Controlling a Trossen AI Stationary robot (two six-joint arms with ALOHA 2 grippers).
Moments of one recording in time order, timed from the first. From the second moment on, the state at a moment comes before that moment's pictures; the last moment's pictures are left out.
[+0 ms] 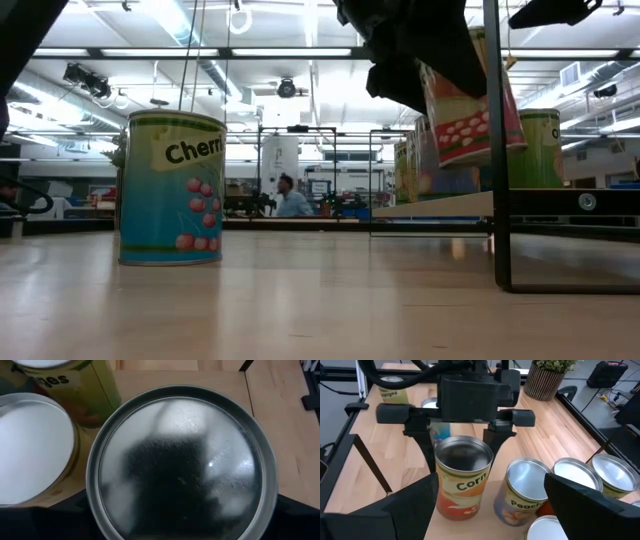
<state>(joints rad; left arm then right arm) -0.18 2.16 1.90 -0.61 -0.07 -0.15 0.81 1.01 0.82 -0.60 0.88 0.56</state>
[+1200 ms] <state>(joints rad) -0.17 2.21 1.97 -0.74 -0.08 -0.14 0.79 0.99 0.82 -0.67 0.82 0.56</state>
